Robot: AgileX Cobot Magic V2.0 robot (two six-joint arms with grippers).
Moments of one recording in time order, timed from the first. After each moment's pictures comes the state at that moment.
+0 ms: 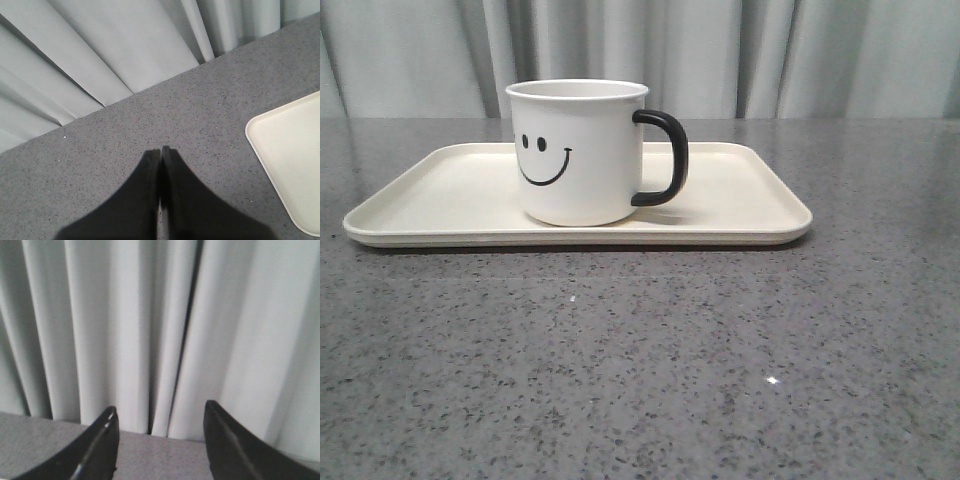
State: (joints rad) left arm -0.29 1.17 -1.81 0.28 1.28 0.11; right arm 0.16 0.97 -1.39 0.06 0.51 -0.07
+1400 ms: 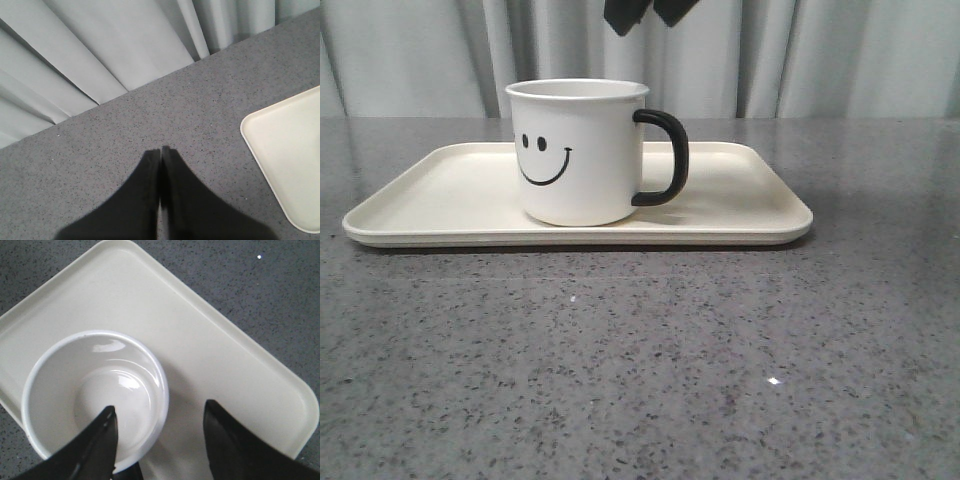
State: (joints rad) left arm -0.29 1.17 -1.80 0.27 1.28 0.11; right arm 0.61 1.66 -1.57 0.13 0.81 -0.20
